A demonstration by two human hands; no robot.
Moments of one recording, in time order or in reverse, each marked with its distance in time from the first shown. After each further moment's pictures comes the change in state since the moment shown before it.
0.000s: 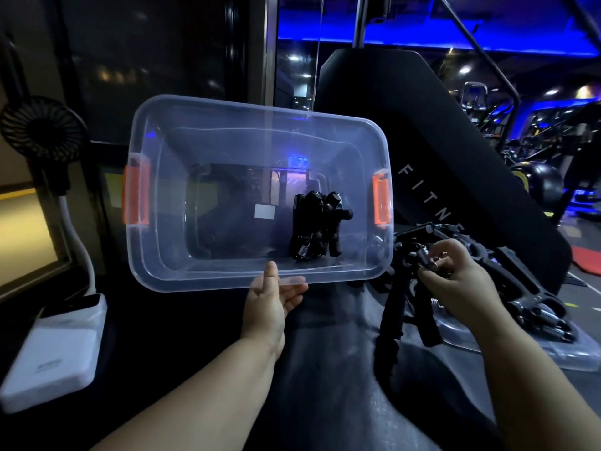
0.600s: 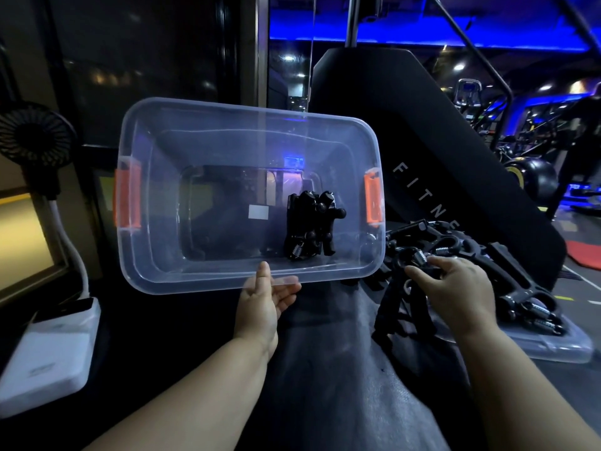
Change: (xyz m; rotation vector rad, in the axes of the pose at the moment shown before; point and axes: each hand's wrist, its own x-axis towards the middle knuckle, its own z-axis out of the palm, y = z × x) left_hand -0.006 0.004 0.001 0.015 0.001 -0.007; right_hand 0.006 0.020 0.011 -0.346 0.209 0.063
